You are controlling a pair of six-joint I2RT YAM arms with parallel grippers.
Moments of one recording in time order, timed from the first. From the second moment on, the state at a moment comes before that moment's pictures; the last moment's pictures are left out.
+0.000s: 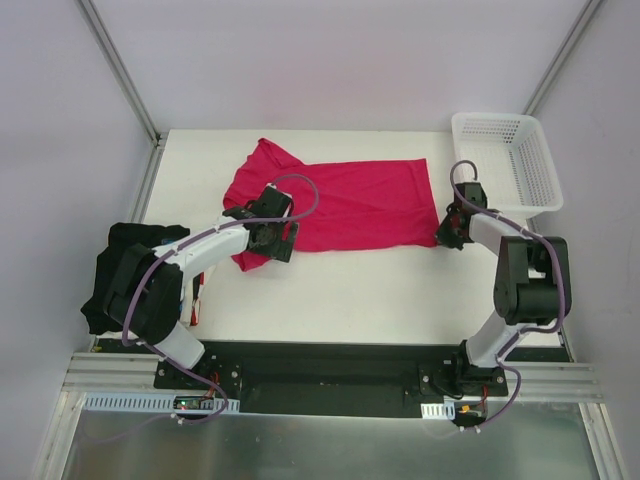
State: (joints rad) left arm -0.54 1.57 1.04 -0.60 -0.19 -0.25; right arm 0.03 1.73 1.01 -0.33 0.07 0.58
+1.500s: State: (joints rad) left arm -0.56 1.62 0.98 -0.57 -0.26 -0.35; right arm -0.07 1.43 0.81 -0.43 0.12 0.52
